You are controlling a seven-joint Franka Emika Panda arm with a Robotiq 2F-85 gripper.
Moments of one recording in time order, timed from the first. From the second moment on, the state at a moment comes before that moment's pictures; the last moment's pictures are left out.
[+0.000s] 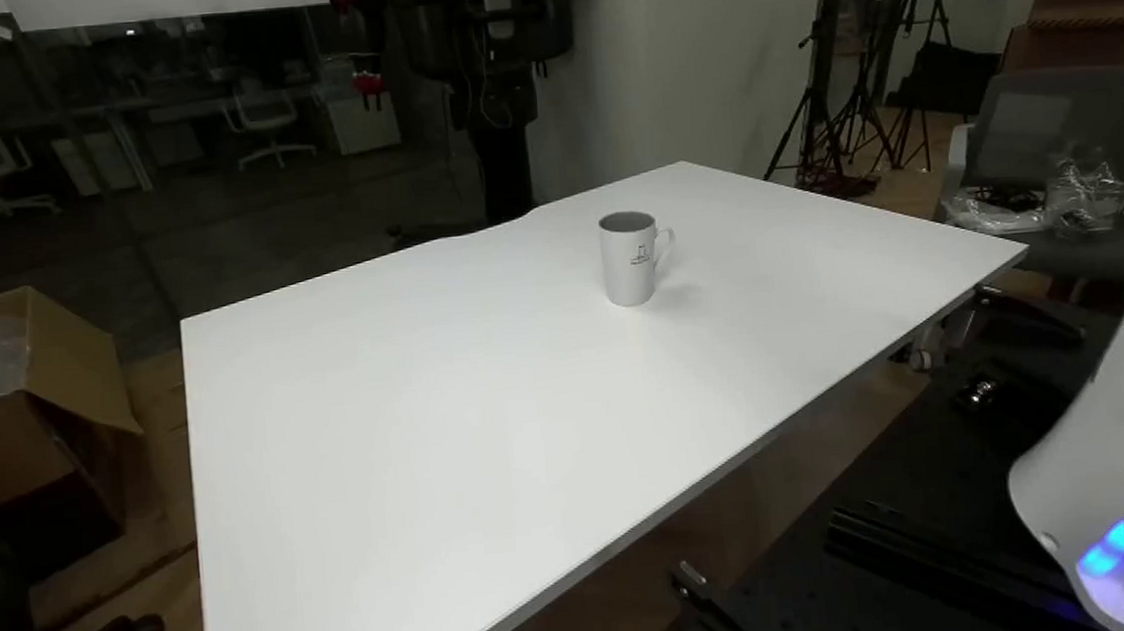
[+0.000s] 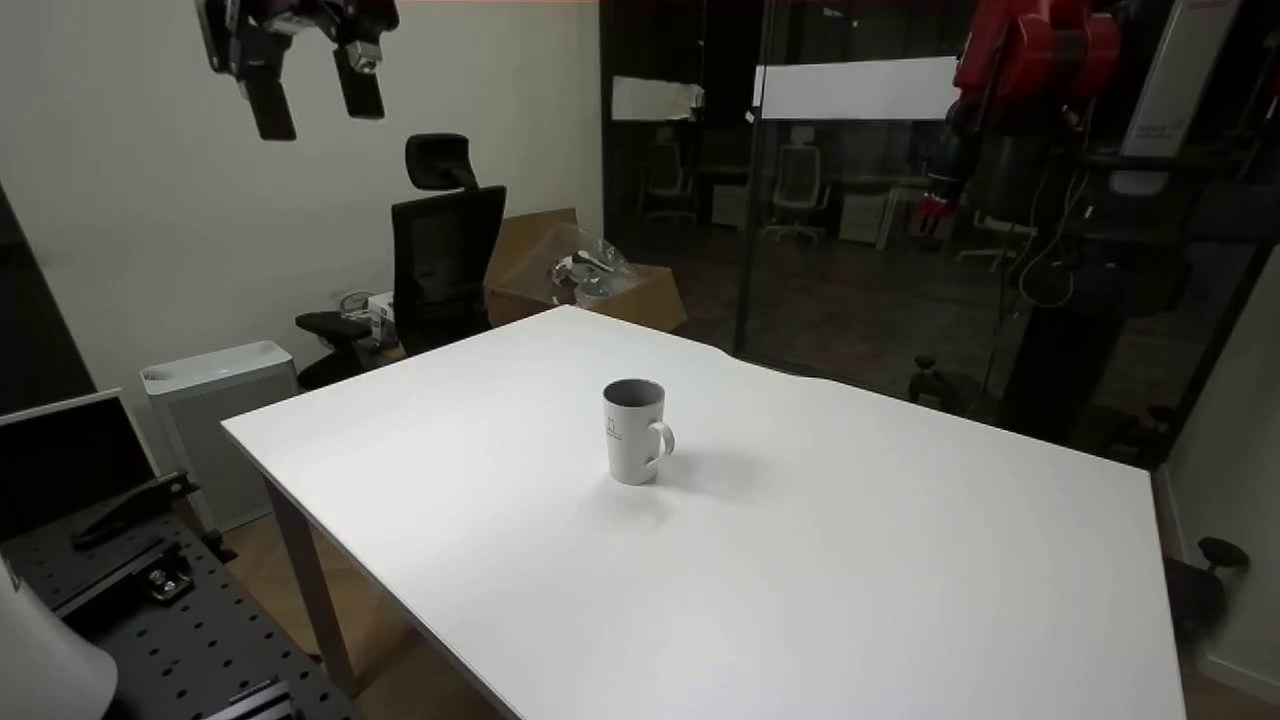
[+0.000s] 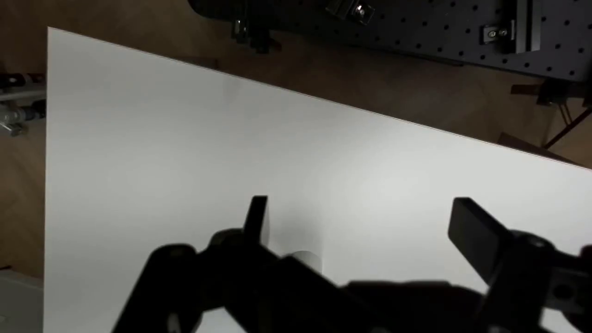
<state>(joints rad) -0.06 -0.92 -0.05 -2.62 -0.21 1.69 -0.22</state>
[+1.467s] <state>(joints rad) 0.10 -0.72 -0.23 -2.62 -0.08 2.19 -0.49</state>
